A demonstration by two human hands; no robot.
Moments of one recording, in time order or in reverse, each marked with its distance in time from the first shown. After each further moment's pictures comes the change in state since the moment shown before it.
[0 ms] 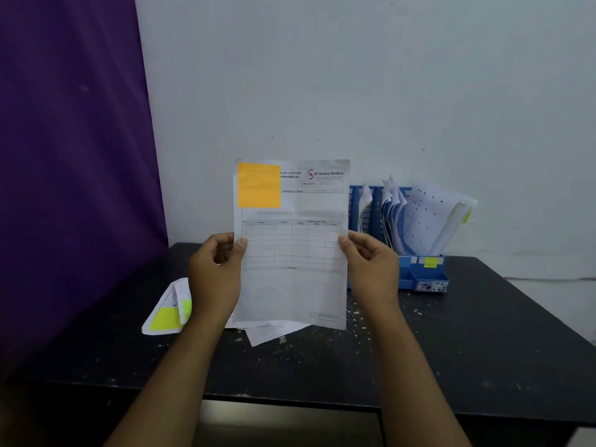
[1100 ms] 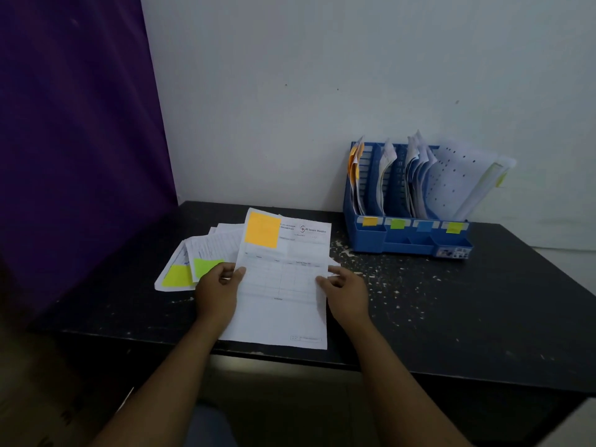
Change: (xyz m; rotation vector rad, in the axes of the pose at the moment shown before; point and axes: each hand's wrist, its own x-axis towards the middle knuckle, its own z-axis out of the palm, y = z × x) left_hand -0.031 -0.154 -0.022 0.226 -0.140 -0.308; right_hand -0.037 0.165 0.026 -0.338 -0.161 0.258
